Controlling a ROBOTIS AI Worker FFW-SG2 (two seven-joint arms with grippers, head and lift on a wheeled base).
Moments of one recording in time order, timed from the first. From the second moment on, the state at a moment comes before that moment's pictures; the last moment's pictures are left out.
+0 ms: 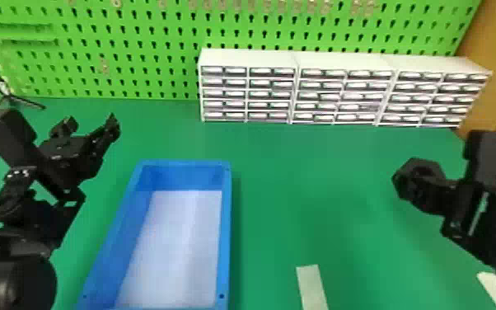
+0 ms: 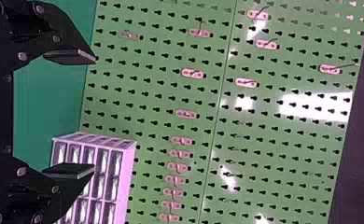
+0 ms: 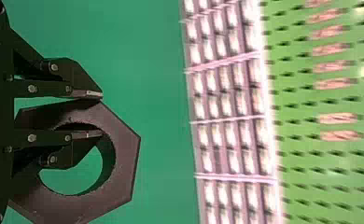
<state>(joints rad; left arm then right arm) 0.01 0.13 0.11 -1.88 0.31 0.22 -0.08 -0.04 -0.16 -0.26 -2.01 -0.24 0.93 0.13</state>
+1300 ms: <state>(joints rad) 0.01 0.13 0.10 -1.88 0.30 0.22 -0.08 -0.30 -0.26 0.25 -1.73 -0.44 0.02 0.18</state>
